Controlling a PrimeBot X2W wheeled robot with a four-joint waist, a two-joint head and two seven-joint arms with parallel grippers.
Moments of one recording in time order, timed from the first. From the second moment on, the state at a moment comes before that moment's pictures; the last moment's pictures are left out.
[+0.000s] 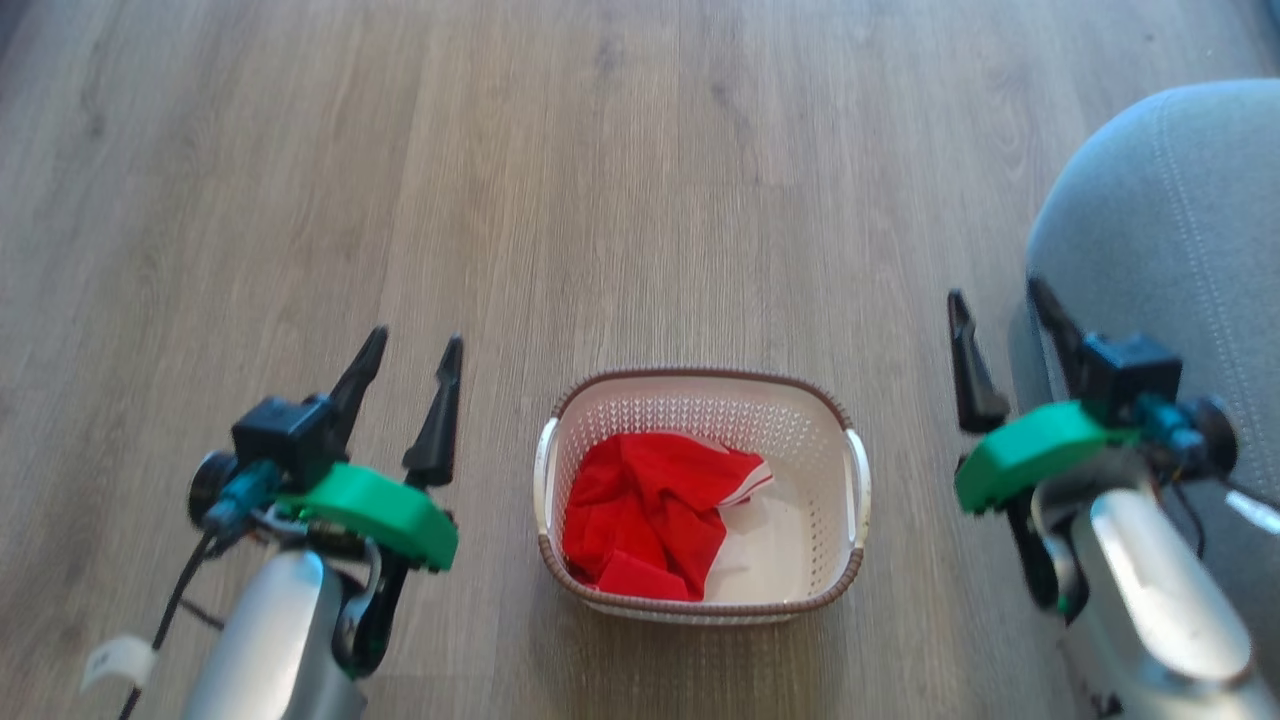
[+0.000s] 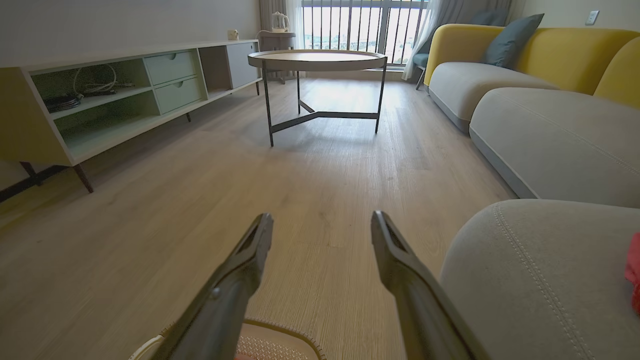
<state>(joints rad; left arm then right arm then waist) -0.25 0.12 -0.26 0.35 -0.32 -0.12 -0.26 -0.34 -0.17 0.19 0.38 0.26 0.12 -0.24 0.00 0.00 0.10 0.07</state>
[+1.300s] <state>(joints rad) -0.04 0.05 -0.06 0.30 -0.19 -0.12 -0.26 -0.09 -0.06 0.02 0.31 0.21 0.12 -0.25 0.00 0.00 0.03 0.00</state>
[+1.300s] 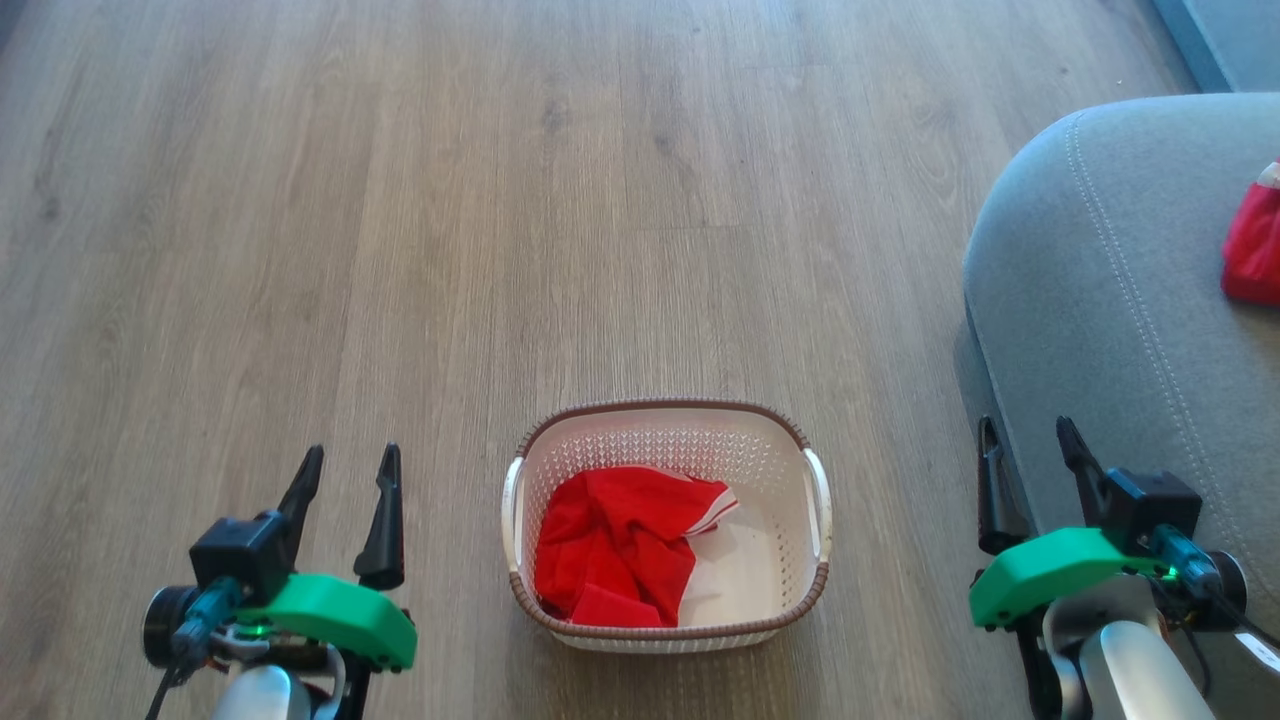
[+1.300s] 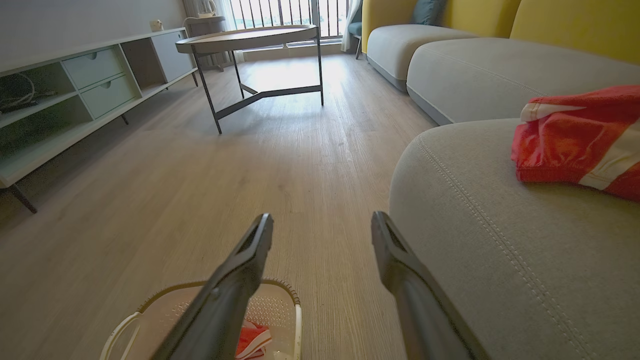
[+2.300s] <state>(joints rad) -0.08 0.05 -0.13 0.30 -0.19 -0.12 -0.26 -0.13 -0.05 0.03 0.24 0.21 0.12 -0.25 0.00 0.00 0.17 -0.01</state>
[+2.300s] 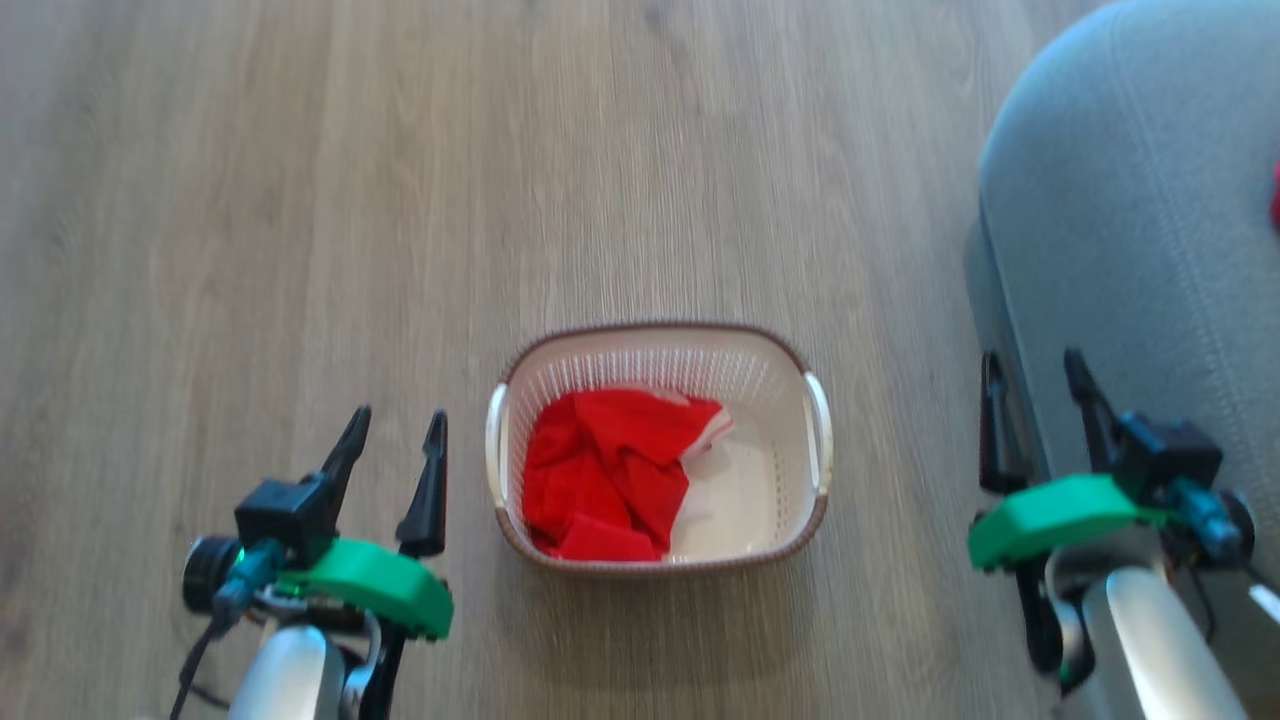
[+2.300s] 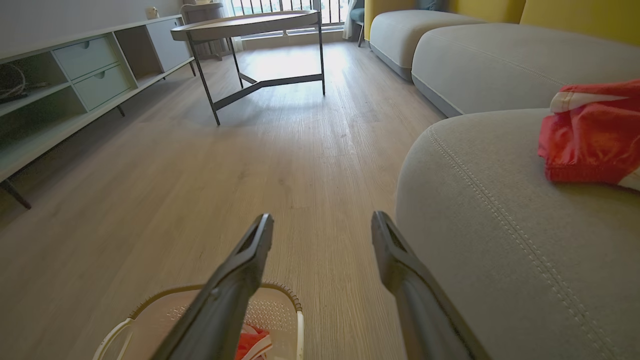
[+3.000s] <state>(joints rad) -0.38 0.13 -0.42 0.35 -0.18 -0.13 -0.26 -0.40 -0.05 0.07 0.14 0.23 0.12 -0.25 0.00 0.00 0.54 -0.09</state>
